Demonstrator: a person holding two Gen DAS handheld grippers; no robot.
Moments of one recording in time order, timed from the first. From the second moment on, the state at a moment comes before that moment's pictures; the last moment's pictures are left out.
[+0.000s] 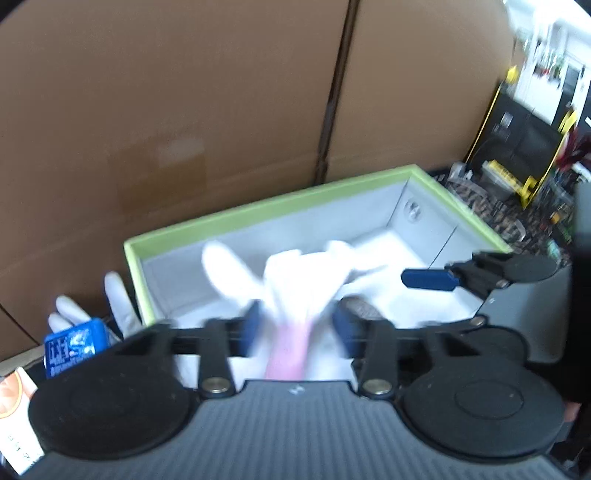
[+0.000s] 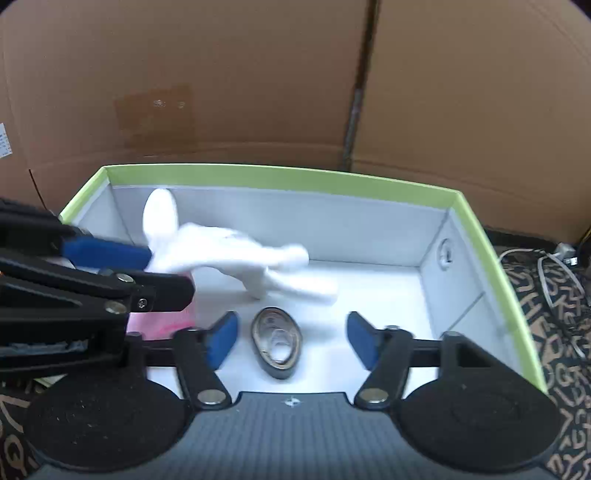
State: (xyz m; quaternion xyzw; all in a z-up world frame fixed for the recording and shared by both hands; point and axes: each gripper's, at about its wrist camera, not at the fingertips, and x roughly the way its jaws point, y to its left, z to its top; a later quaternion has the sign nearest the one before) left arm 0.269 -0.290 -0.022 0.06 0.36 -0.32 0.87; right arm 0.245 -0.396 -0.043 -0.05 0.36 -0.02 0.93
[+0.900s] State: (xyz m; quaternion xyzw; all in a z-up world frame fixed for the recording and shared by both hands) left arm 0.100 -0.117 0.033 0.03 0.24 -0.19 0.95; right arm 0.084 -0.323 -0.011 0.03 0.19 0.03 0.98
